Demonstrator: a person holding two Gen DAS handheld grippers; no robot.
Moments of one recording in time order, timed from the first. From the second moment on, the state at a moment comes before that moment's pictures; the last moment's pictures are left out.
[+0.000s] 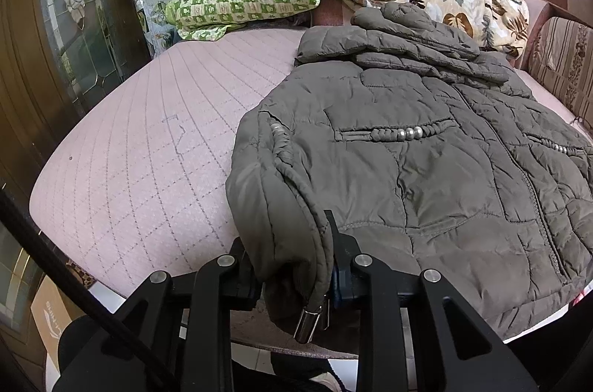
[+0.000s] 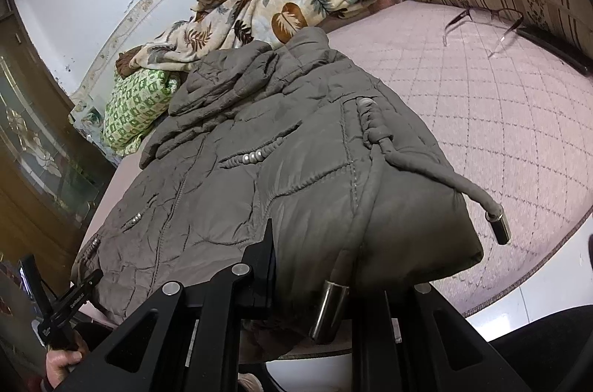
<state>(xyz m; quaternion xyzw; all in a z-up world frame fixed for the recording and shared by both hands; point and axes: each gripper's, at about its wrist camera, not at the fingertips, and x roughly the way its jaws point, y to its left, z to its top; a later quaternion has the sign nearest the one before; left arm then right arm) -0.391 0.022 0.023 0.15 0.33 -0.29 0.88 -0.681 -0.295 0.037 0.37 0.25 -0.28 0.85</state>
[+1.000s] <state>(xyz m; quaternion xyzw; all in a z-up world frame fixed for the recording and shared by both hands) -0.395 0.044 0.058 0.12 0.32 -0.30 0.89 -0.692 -0.288 0.076 0.34 0.22 -0.25 0.88</state>
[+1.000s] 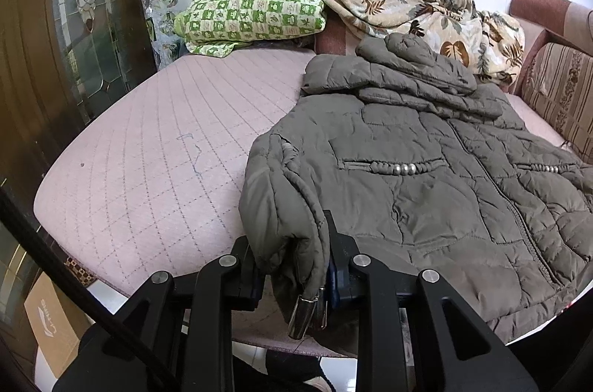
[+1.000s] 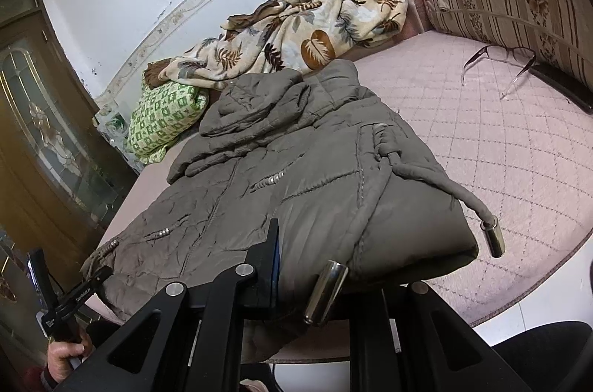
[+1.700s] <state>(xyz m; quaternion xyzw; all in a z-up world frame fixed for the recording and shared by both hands) -0.387 0.045 0.085 0.10 0.29 -0.32 0.90 -0.690 -0.300 0.102 0.34 0.19 -0.24 0.89</state>
